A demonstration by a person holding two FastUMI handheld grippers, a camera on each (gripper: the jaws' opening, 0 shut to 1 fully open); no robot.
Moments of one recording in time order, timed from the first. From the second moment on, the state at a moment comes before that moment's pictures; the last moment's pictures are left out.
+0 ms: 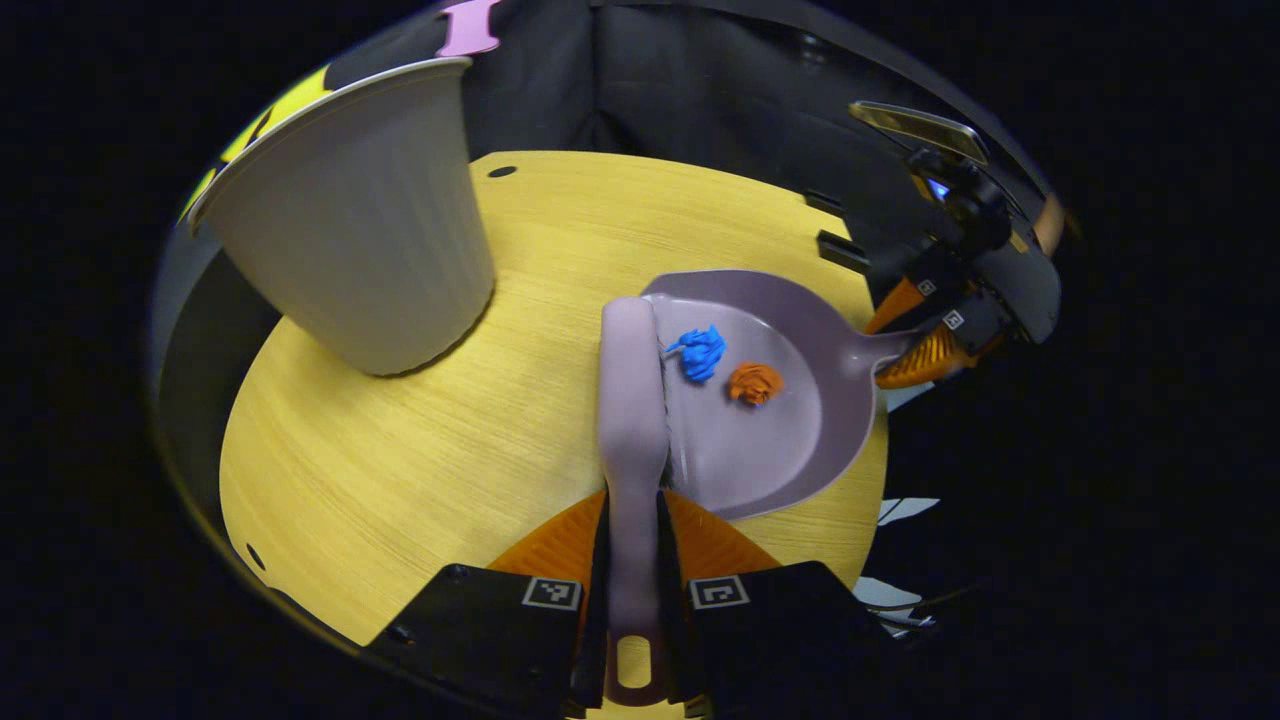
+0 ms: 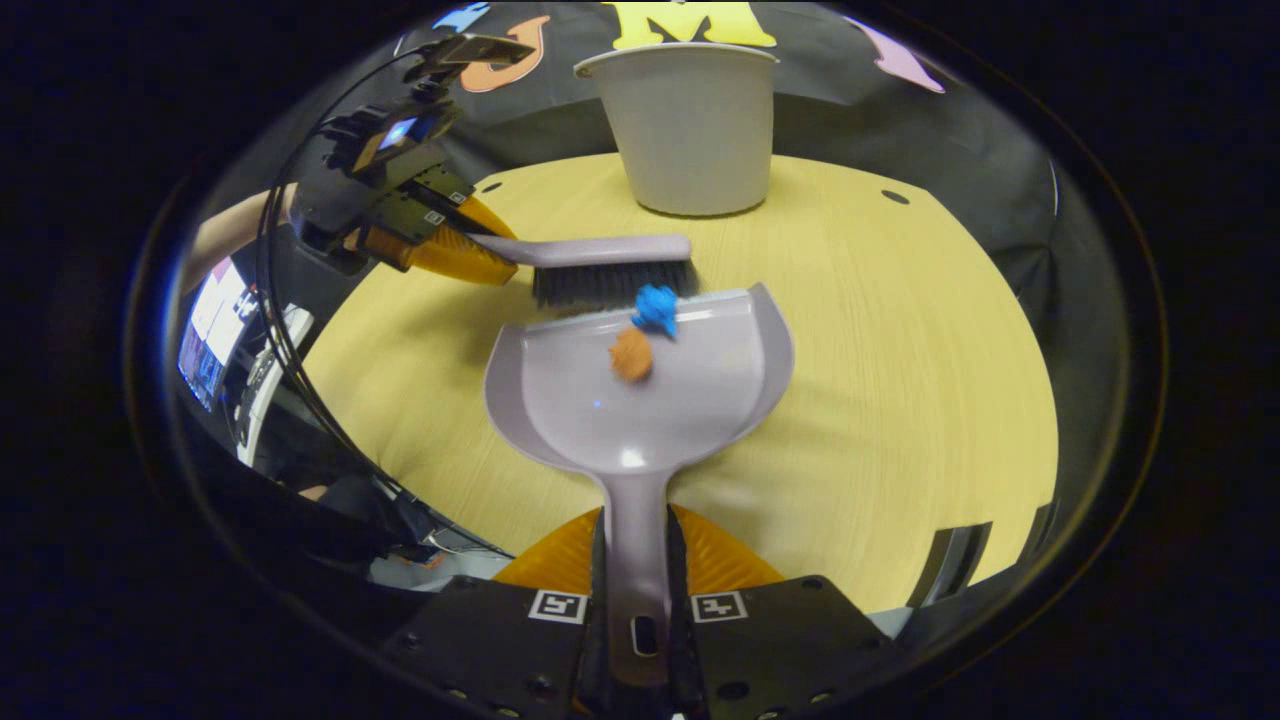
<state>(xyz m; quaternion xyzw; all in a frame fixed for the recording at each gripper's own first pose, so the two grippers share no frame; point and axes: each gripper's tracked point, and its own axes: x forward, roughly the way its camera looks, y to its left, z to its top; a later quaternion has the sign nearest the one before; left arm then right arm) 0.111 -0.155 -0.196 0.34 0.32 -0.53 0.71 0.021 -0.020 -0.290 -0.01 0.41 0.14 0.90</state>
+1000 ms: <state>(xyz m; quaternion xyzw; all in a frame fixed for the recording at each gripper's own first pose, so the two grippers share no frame) 0.076 -0.032 -0.200 0.19 0.37 -0.28 0.87 0.035 -0.046 -0.245 0.08 0.36 0.07 0.93</state>
